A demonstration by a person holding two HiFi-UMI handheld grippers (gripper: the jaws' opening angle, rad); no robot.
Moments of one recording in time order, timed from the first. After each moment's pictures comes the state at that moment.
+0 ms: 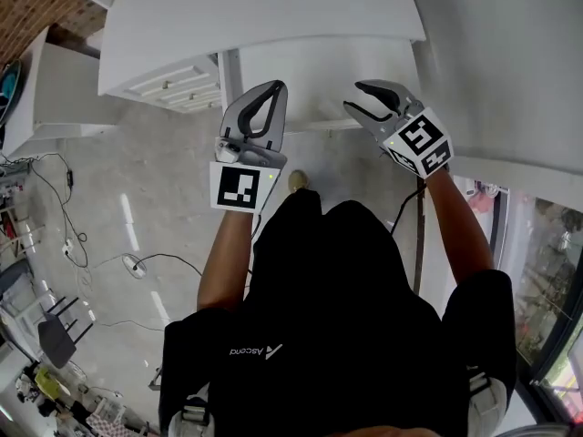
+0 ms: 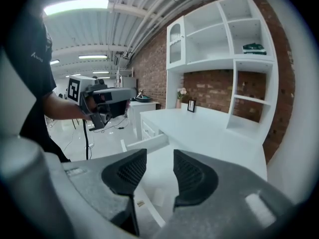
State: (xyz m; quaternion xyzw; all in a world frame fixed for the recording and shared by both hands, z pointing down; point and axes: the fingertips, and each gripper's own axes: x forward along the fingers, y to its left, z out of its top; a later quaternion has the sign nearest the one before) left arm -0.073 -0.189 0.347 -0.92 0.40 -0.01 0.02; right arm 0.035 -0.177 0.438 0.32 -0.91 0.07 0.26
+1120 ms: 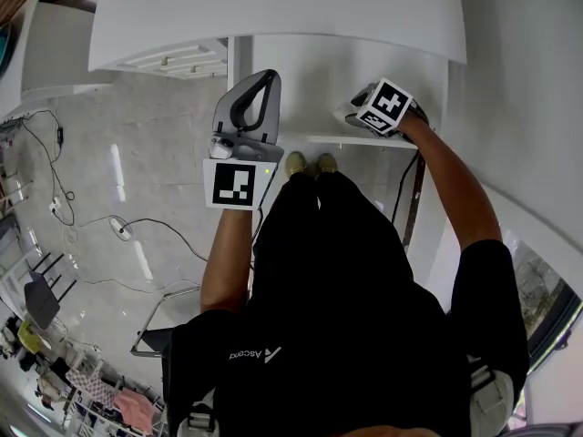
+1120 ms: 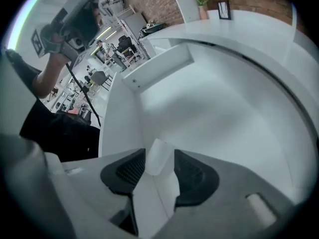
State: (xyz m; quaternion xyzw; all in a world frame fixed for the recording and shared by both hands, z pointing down) left arm -0.114 -0.277 0.422 -0.88 0.48 -0.04 -0.03; right arm 0.033 -0.210 0.689 0.06 -0.78 0.28 0.56
